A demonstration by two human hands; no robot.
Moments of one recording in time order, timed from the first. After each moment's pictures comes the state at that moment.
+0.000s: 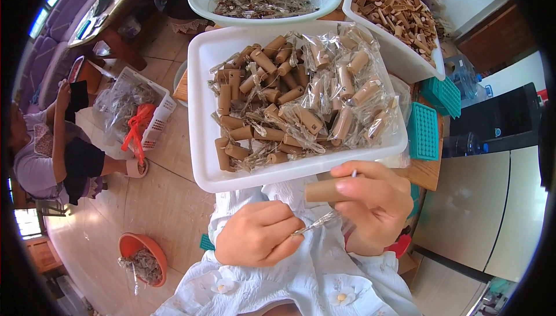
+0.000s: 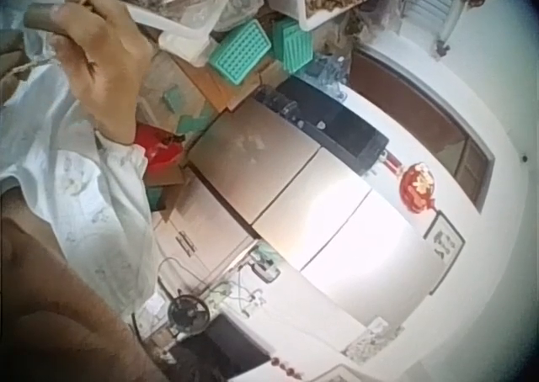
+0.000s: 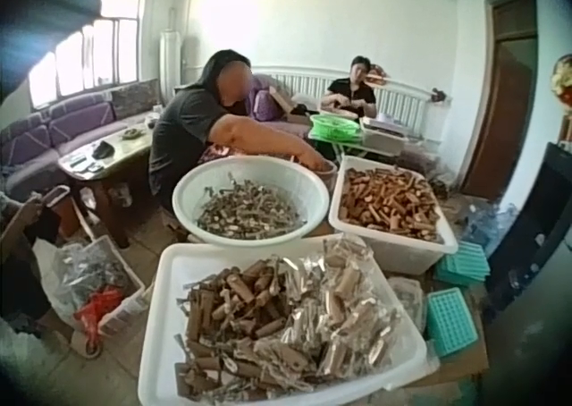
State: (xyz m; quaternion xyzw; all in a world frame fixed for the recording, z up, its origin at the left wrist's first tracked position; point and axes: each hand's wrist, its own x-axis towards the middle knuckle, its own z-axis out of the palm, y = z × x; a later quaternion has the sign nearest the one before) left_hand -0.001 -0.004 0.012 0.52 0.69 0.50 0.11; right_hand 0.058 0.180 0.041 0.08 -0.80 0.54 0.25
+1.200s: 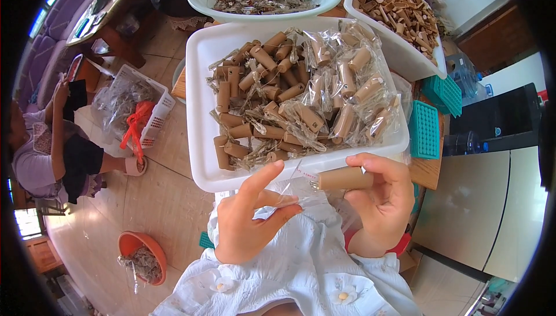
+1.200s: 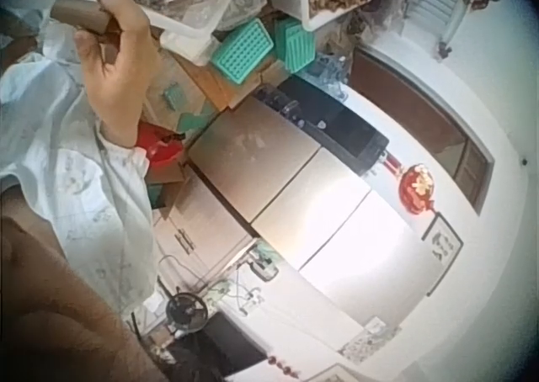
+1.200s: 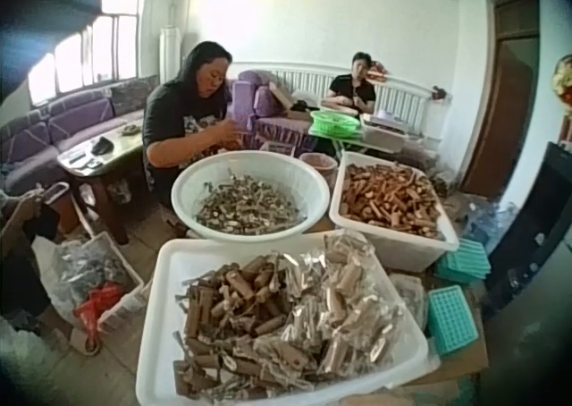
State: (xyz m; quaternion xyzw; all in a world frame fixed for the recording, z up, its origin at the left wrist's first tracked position) left_hand 0.012 0.005 0.001 0.25 0.76 0.59 0.04; right_hand 0.068 0.177 0.027 -0.02 -0.75 0.61 0.25
